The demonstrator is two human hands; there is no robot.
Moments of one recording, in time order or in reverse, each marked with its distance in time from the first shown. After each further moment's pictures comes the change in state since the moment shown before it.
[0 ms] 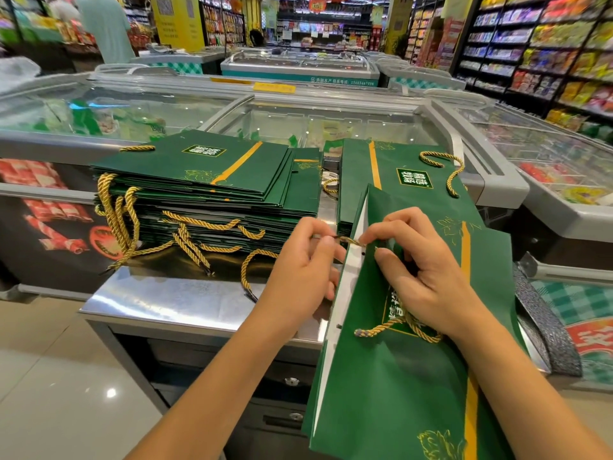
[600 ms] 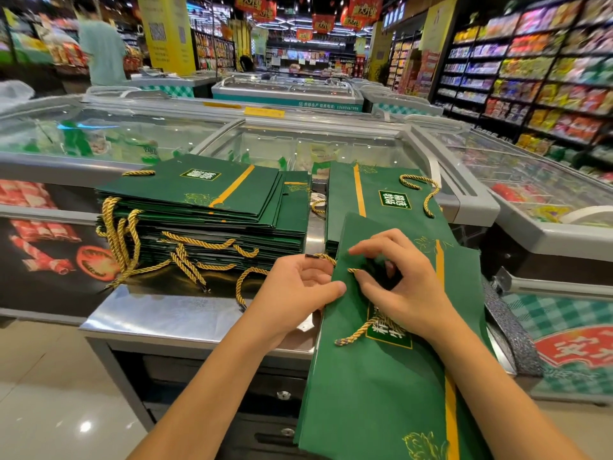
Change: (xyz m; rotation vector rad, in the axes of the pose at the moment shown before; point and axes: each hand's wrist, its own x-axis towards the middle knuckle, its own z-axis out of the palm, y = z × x) left_hand 0.005 -0.008 -0.004 -0.089 -0.072 -0.164; right_hand -0.001 0.003 -0.003 -0.013 0.062 0.030
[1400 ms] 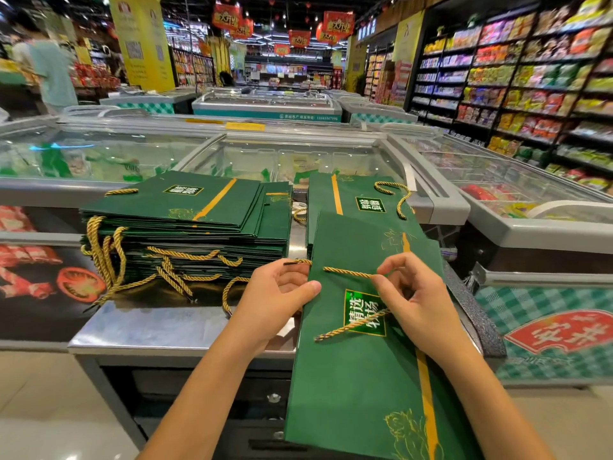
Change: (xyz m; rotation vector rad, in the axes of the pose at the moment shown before) left_hand -0.006 -0.002 -0.004 0.020 0.014 0.074; right_hand -0.042 -0.005 -0.022 0.136 0.162 0.310
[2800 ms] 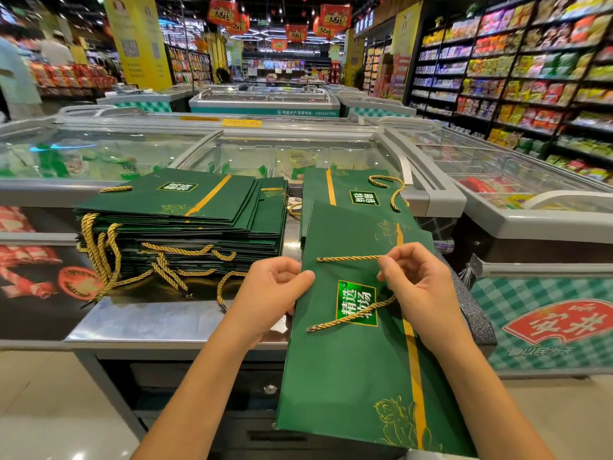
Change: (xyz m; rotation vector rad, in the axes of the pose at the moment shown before) left_hand -0.006 0.006 0.004 0.088 -0.046 -0.026; right_hand -0.003 -0.004 -0.004 0.173 0.162 0.087
